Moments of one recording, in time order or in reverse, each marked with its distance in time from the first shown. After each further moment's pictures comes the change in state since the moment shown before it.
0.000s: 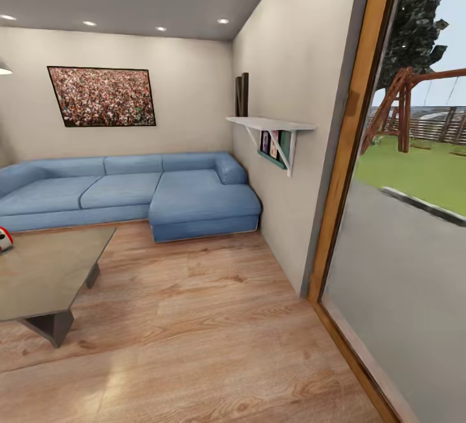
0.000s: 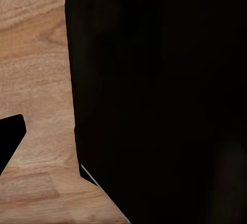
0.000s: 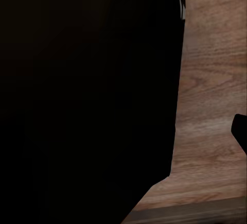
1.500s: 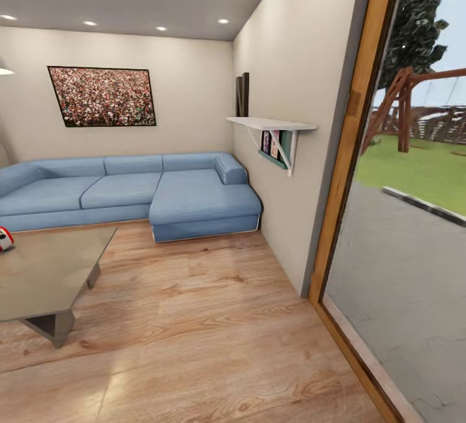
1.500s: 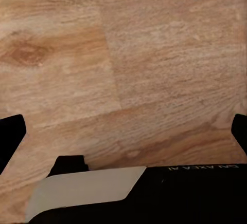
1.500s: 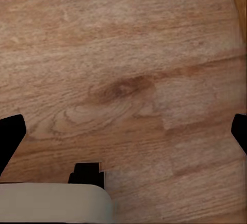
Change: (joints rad) left arm 0.023 -0.090 -0.008 -0.436 -0.009 -0.117 0.003; right arm -0.031 -0.100 -0.005 -0.438 0.002 -0.049 -0.003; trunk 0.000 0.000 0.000
